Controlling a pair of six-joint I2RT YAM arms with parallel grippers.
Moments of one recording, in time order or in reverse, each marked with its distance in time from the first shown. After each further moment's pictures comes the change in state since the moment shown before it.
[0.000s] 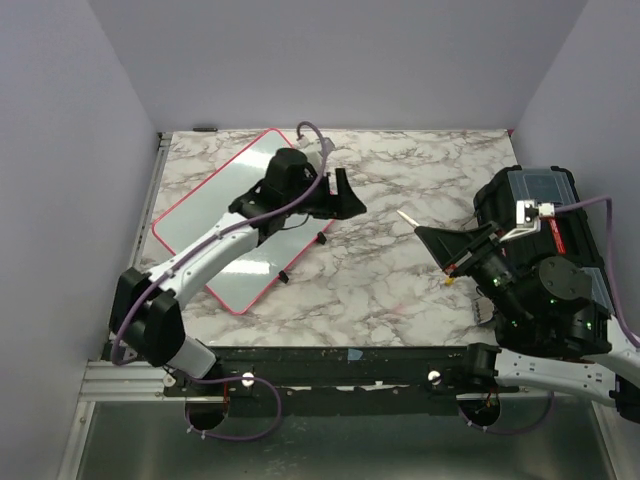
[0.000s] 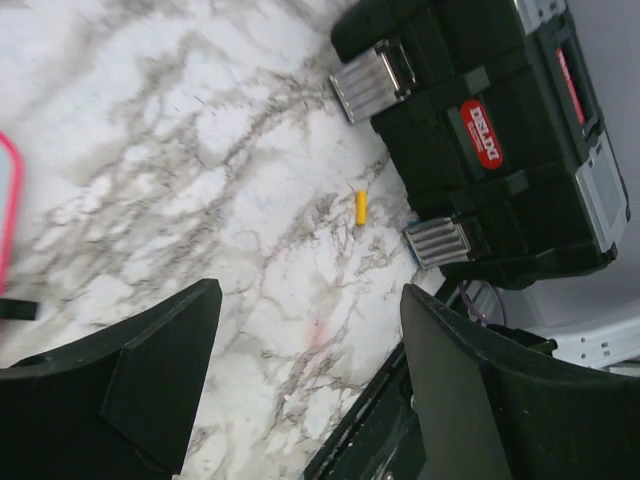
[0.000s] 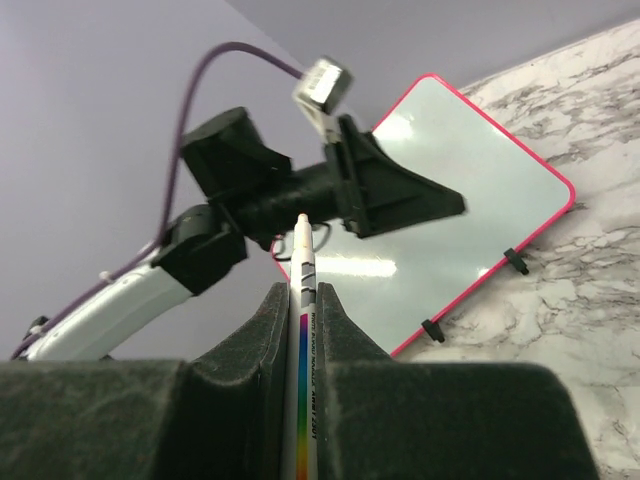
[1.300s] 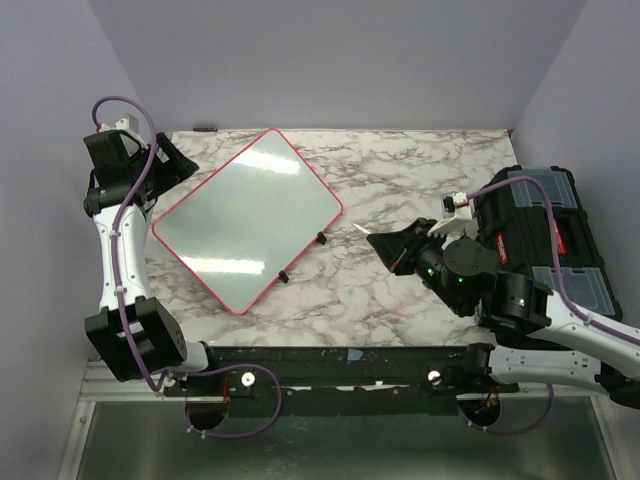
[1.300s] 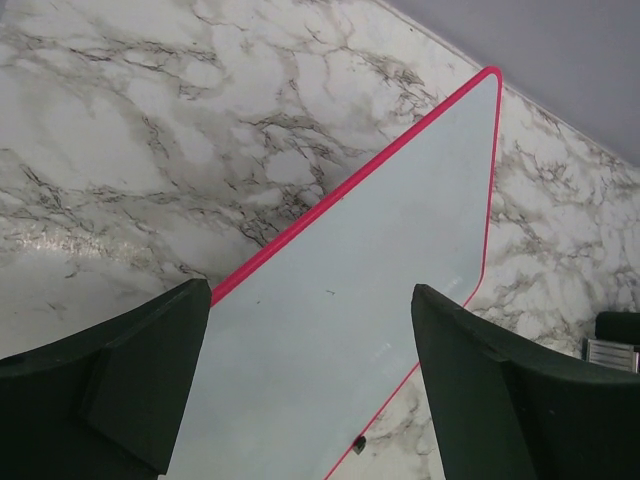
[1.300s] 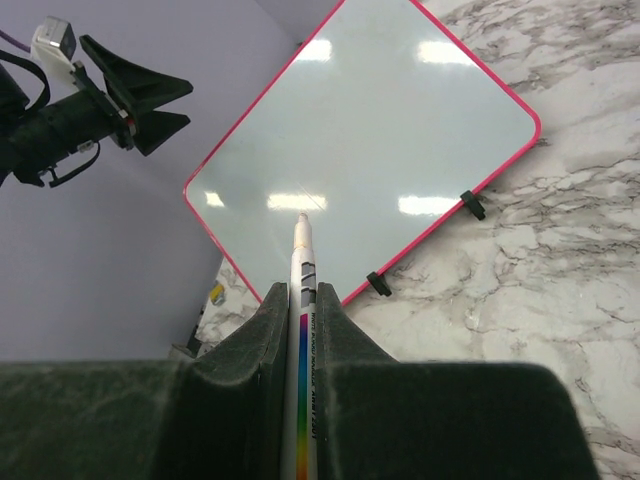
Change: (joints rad) left arm 0.988 -0.182 0.113 -0.411 0.033 0.243; right arm 0.000 0.293 0.034 -0.022 -0.012 0.033
